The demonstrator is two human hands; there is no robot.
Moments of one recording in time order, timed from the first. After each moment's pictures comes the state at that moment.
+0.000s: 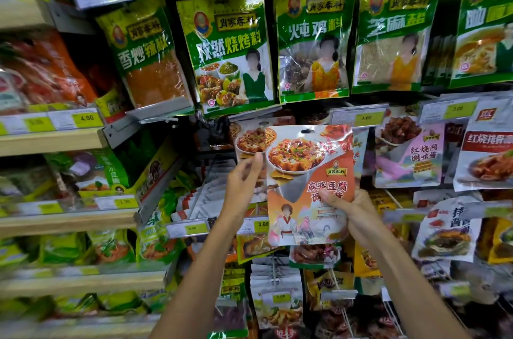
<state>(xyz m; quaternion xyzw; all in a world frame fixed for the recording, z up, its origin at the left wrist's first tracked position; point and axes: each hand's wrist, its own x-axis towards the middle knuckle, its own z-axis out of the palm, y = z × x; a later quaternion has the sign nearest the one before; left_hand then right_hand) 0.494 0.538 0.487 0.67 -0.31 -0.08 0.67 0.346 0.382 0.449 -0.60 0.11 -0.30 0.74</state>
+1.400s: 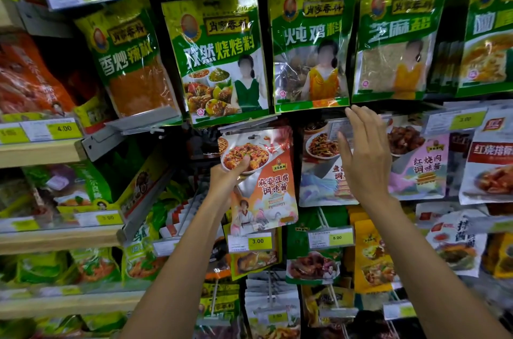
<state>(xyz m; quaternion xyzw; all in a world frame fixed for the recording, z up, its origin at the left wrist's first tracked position) 0.570 0.502 0.493 0.65 -0.16 -0.11 0.73 0.395 0.322 0.518 -0.76 0.16 -0.62 -0.06</state>
